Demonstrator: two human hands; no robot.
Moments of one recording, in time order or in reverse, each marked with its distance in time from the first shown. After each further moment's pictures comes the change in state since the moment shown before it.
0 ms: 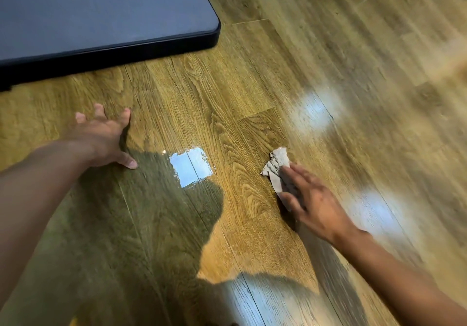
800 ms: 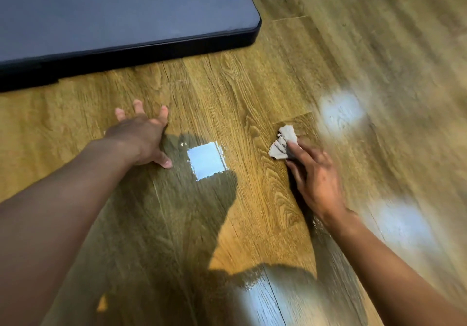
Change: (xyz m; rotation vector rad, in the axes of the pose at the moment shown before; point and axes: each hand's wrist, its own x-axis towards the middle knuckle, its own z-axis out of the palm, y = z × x) left_hand -0.001 0.001 -0.002 0.010 -0.037 0.018; right_hand 0.083 -0.038 0.032 -0.039 0.330 -0.112
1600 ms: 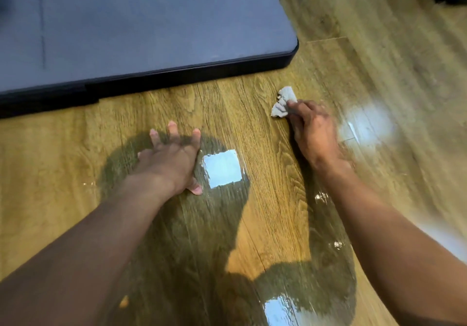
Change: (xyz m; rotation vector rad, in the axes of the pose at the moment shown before) left_hand 0.006 -0.004 0.007 0.001 -0.004 0.022; right_hand 0.159 -0.044 0.027 0.056 0.122 -0.060
